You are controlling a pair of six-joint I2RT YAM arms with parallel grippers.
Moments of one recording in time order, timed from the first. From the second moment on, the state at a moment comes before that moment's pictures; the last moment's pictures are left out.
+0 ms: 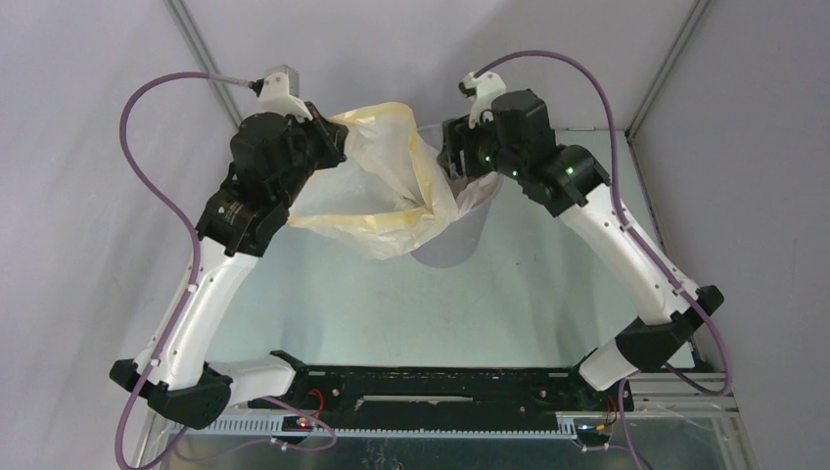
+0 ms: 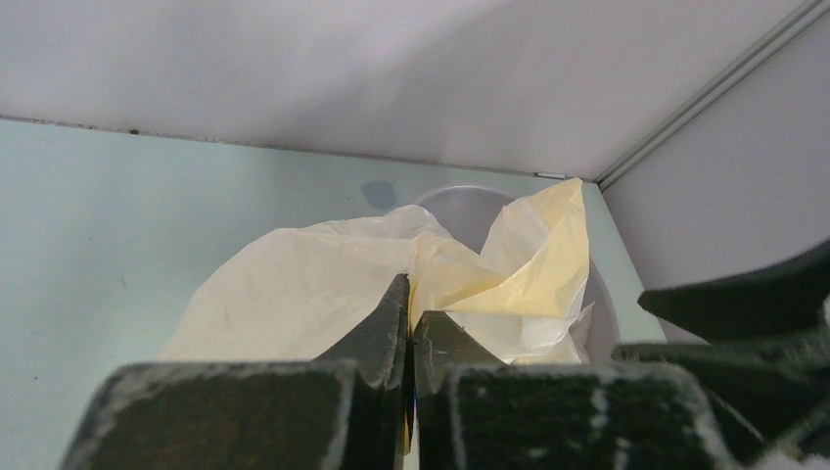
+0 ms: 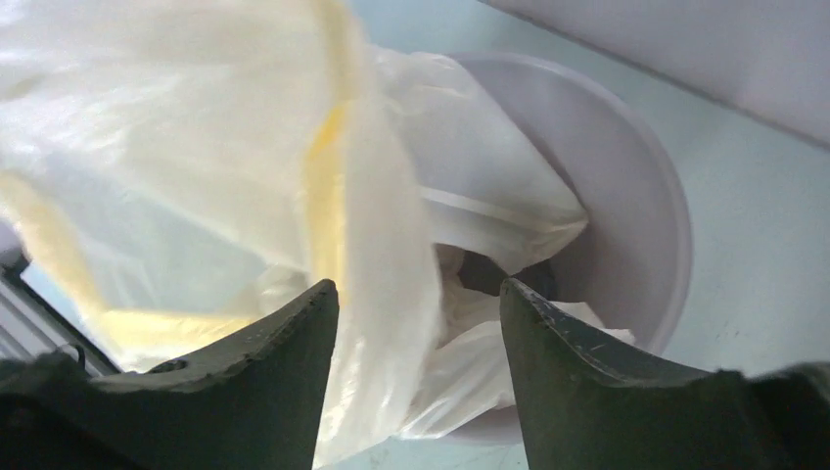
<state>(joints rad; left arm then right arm) -0.49 1.19 1.61 -0.54 -0.22 -0.42 0.65 1.56 1.87 -0.72 0.02 0.17</state>
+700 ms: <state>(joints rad) -0.49 1.17 1.64 -0.55 -0.22 -0.44 0.97 1.79 1.91 -0.75 0.64 0.12</state>
